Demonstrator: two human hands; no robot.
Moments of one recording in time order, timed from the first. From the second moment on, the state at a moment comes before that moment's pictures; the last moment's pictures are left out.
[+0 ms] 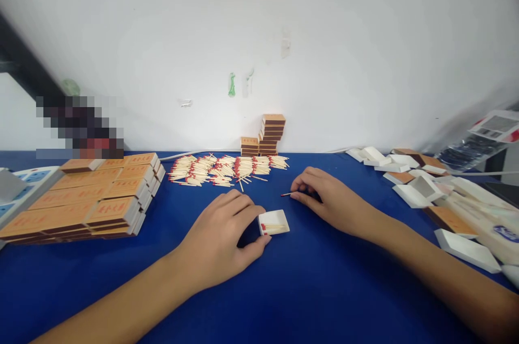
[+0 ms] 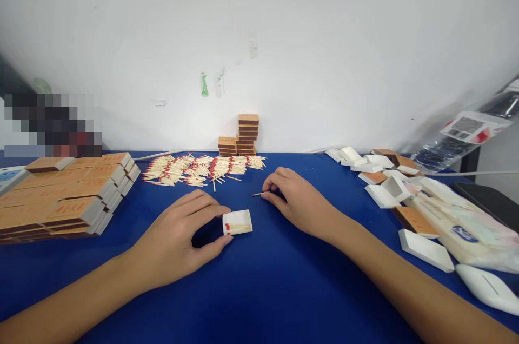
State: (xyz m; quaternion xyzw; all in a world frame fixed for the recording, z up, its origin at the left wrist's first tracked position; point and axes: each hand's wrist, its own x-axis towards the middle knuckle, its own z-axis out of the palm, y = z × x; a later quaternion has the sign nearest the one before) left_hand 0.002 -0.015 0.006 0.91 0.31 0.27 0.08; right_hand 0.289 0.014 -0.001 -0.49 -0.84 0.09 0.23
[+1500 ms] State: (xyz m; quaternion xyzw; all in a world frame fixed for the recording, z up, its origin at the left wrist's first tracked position) left_hand -0.002 -0.008 0.005 0.89 0.36 0.27 0.07; right_hand 0.227 0.001 0.027 -0.46 -0.86 0.12 0.16
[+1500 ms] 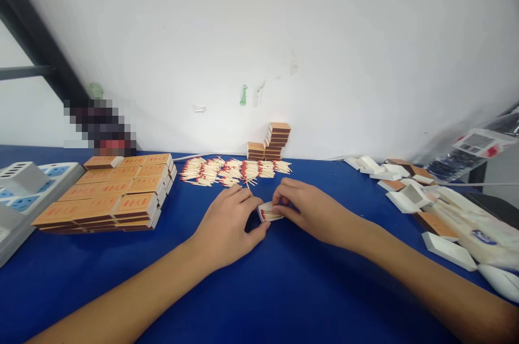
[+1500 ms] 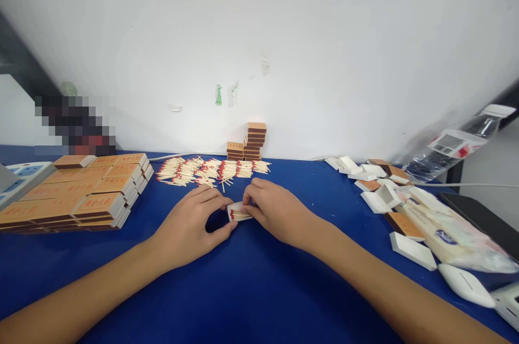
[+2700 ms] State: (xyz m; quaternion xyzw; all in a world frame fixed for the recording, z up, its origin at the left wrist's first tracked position) left_hand -0.002 -0.008 0.004 0.89 0.36 0.25 0.07; right_hand 0.249 0.004 0.037 -0.50 -0.85 0.07 0.18
